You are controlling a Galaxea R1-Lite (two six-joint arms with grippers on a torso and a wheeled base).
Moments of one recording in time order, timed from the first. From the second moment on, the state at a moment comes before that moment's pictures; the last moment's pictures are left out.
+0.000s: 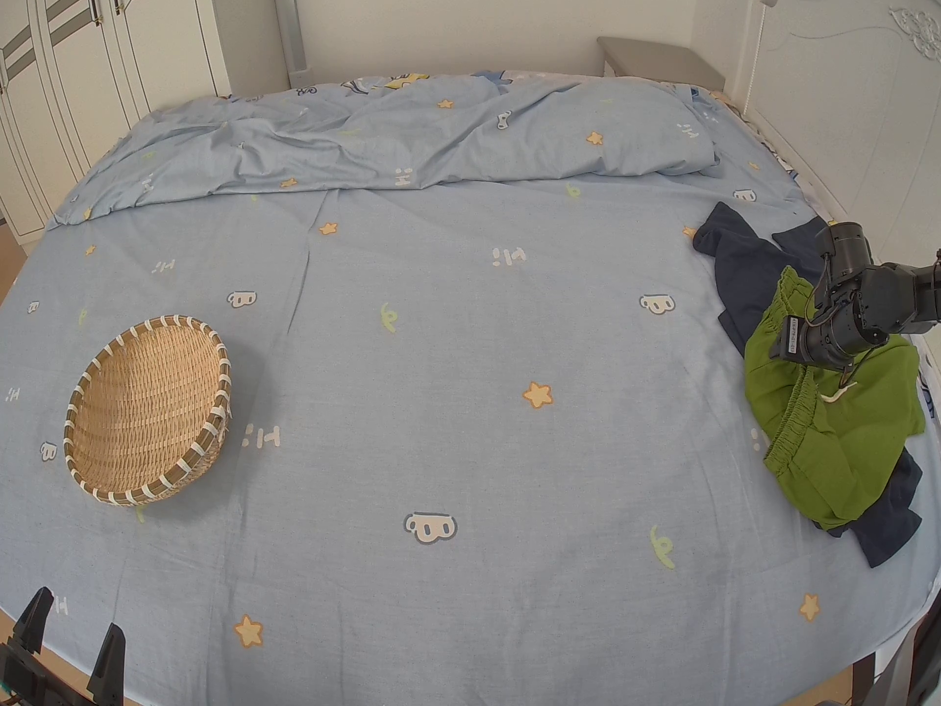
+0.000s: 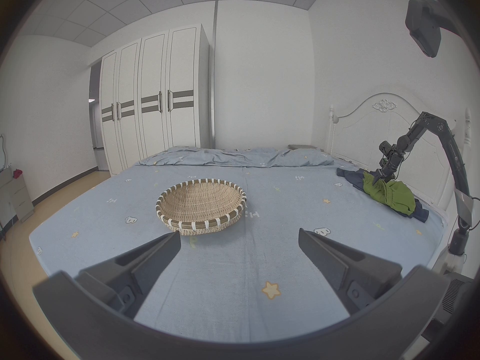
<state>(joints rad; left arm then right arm) 0.00 0.02 -0.02 0.00 -0.01 -0.01 -0.03 2.00 -1.42 0.24 -0.16 0.20</state>
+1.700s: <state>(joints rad) 0.00 0.02 -0.02 0.00 -0.01 -0.01 0.92 2.12 -2.00 0.51 -0.03 0.68</state>
